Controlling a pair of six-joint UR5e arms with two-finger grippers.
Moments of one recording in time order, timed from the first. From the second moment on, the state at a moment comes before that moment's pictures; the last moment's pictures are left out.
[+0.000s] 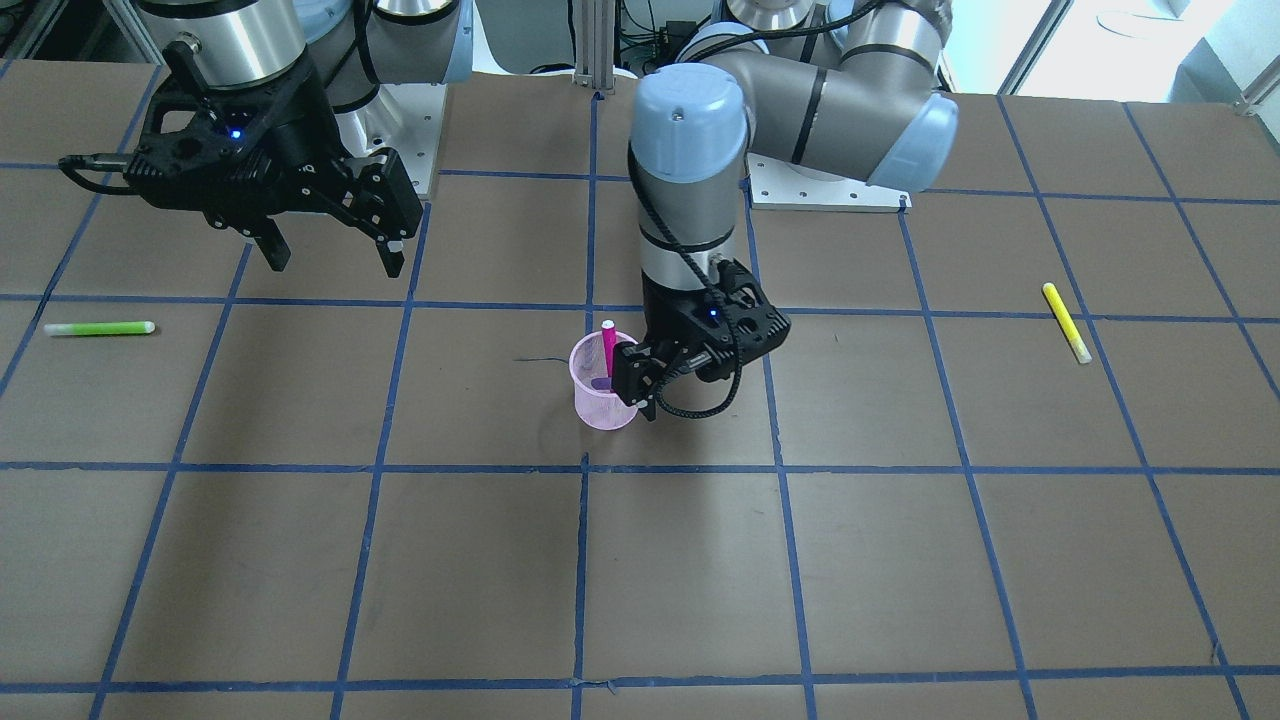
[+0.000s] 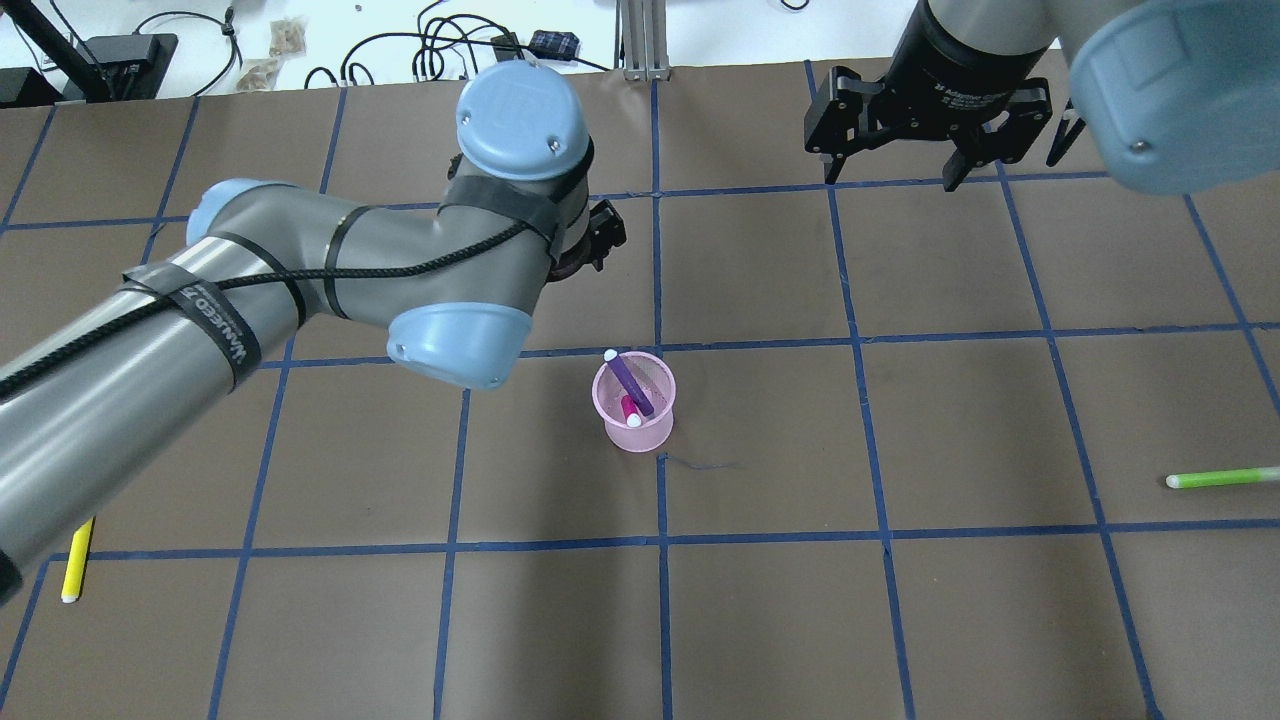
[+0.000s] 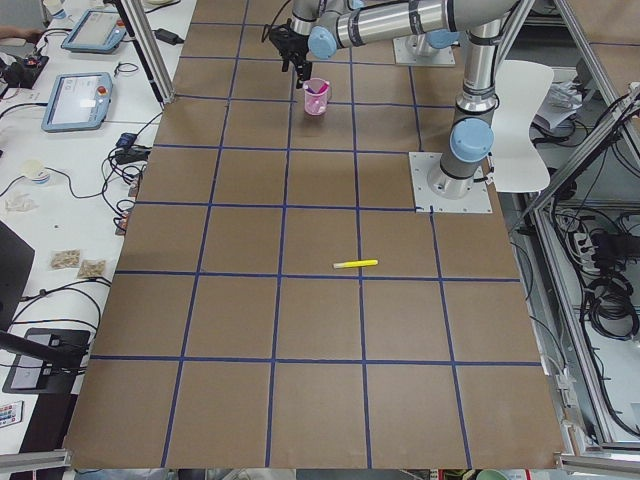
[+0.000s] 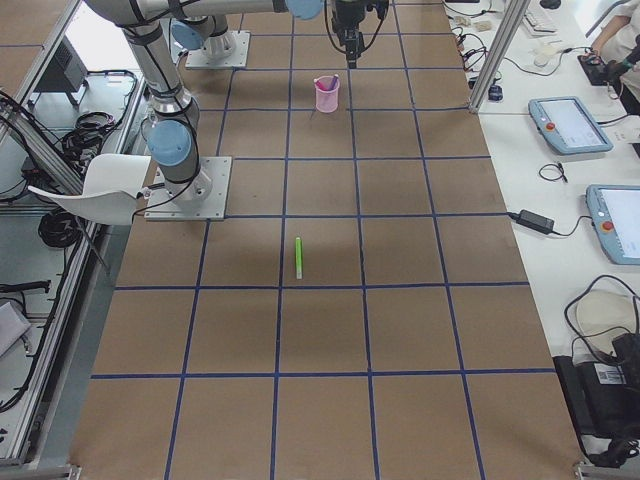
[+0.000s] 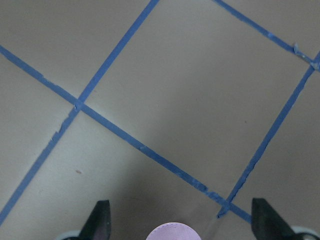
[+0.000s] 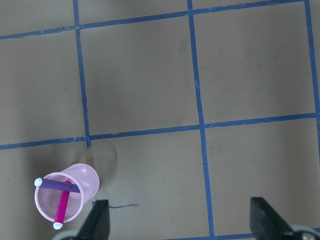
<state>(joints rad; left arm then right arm) -1.85 -1.81 -1.72 -1.04 1.68 -0.78 1.65 -1.56 1.53 -1.69 -1.53 0.17</state>
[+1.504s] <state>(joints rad) -1.48 -1.53 -1.60 -1.58 1.57 -0.04 1.65 -1.56 1.53 -1.69 -1.53 0.17</state>
